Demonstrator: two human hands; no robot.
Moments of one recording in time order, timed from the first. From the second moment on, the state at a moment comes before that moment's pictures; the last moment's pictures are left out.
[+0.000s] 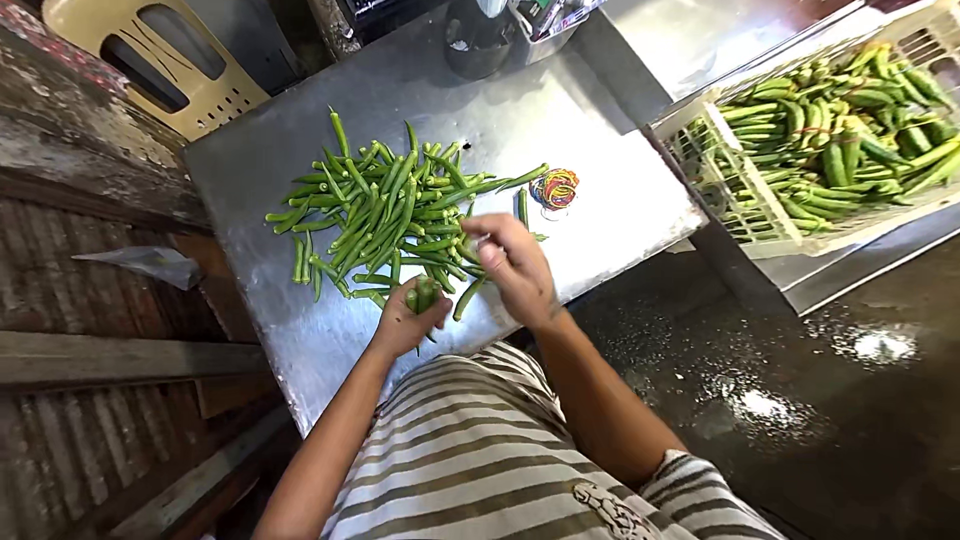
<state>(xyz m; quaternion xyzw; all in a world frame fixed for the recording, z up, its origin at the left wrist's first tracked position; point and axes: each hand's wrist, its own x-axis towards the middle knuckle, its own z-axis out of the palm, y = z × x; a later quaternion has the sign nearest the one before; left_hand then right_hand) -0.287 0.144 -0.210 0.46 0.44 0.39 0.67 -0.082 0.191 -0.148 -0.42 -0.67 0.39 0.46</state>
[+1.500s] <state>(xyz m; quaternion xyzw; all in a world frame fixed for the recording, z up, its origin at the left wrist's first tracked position) -0.335 0.127 -0.212 0.37 0.59 0.44 0.57 0.047 0.246 -0.249 -0.72 -0.53 0.24 0.38</state>
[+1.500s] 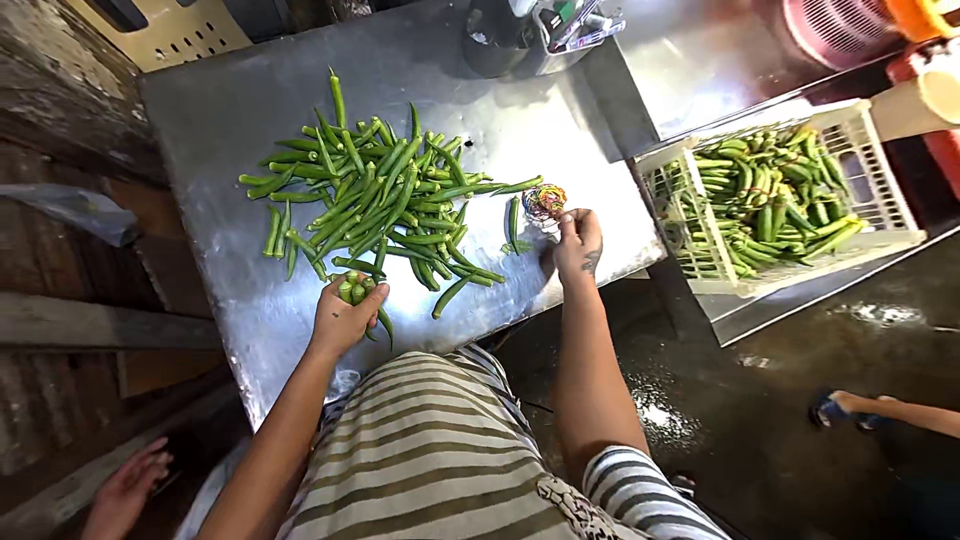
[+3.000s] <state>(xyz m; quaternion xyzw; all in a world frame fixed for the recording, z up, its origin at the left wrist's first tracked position) -0.291 0.152 -0.151 0.60 0.53 0.34 0.50 -0.114 0.173 -0.177 -0.21 -0.54 0.67 0.47</state>
